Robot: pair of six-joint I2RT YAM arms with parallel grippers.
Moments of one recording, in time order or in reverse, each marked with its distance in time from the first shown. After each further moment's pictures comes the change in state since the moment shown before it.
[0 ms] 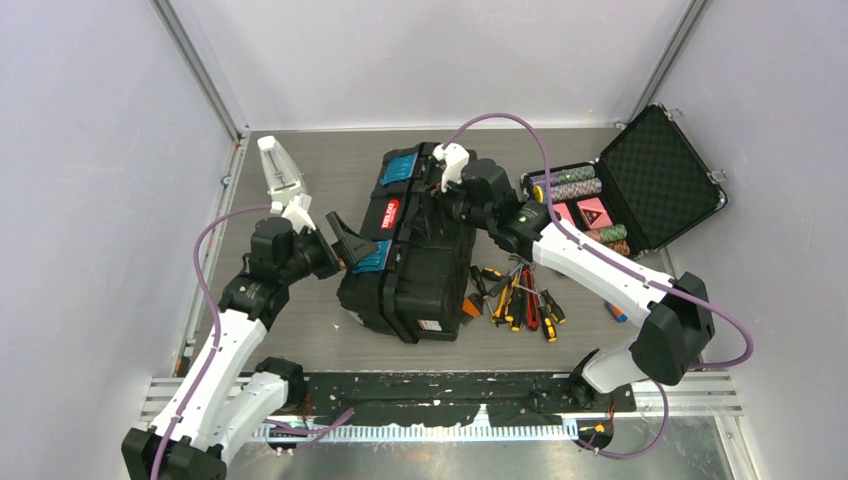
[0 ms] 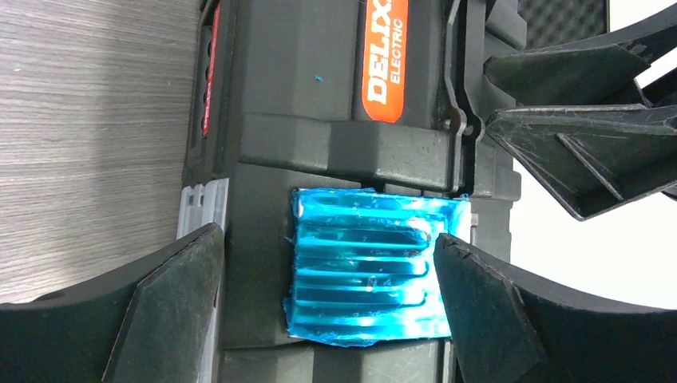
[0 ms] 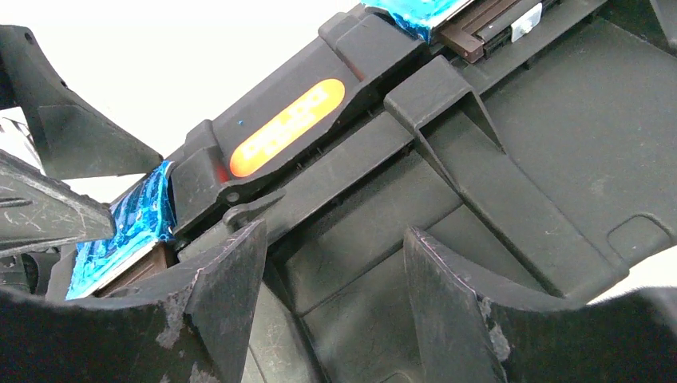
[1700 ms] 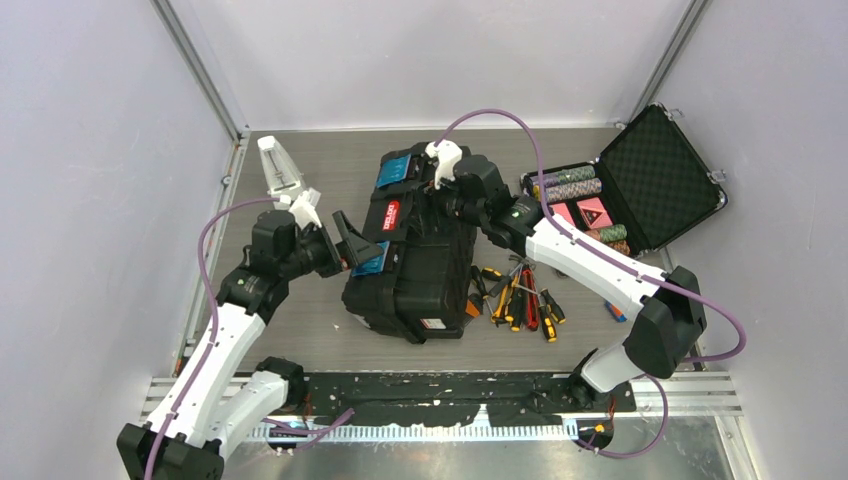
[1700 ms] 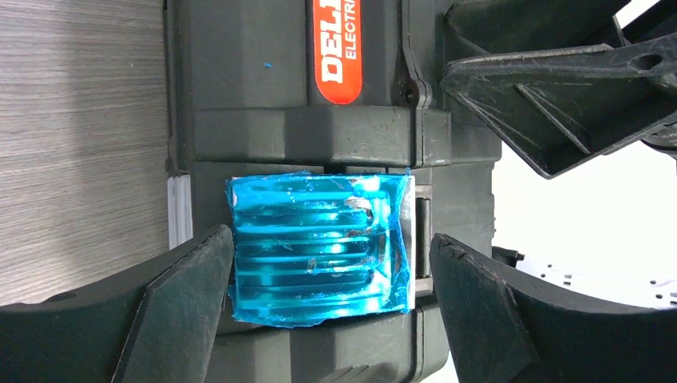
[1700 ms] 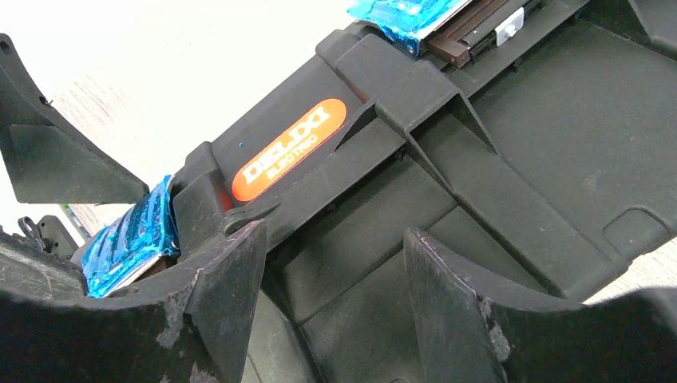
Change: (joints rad) left arm -0.028 0.032 0.087 -0.092 0.047 0.049; right arm 0.023 0.055 0.071 -0.037 0.021 -0.008
